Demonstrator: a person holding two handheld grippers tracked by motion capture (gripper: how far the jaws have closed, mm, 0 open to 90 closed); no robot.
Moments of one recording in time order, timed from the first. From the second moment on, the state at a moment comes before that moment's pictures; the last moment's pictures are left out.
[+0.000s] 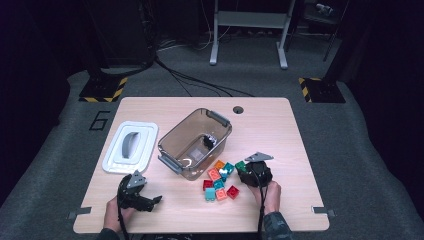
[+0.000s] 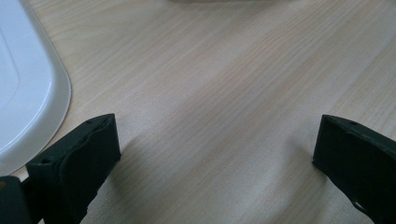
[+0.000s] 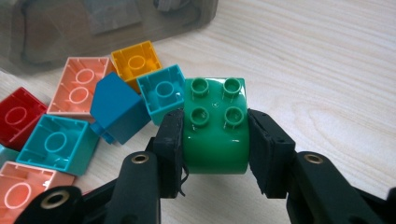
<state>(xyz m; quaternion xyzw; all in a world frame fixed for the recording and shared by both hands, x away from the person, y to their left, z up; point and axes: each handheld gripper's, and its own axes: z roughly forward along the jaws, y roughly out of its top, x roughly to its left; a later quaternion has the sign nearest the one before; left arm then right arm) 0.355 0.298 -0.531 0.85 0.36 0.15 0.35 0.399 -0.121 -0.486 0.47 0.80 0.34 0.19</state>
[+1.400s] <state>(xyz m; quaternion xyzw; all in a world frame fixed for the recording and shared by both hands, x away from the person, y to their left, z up) 0.355 0.297 -0.532 0.85 0.36 0.16 0.36 0.443 -0.135 -0.421 0.47 0.77 0.40 0.16</state>
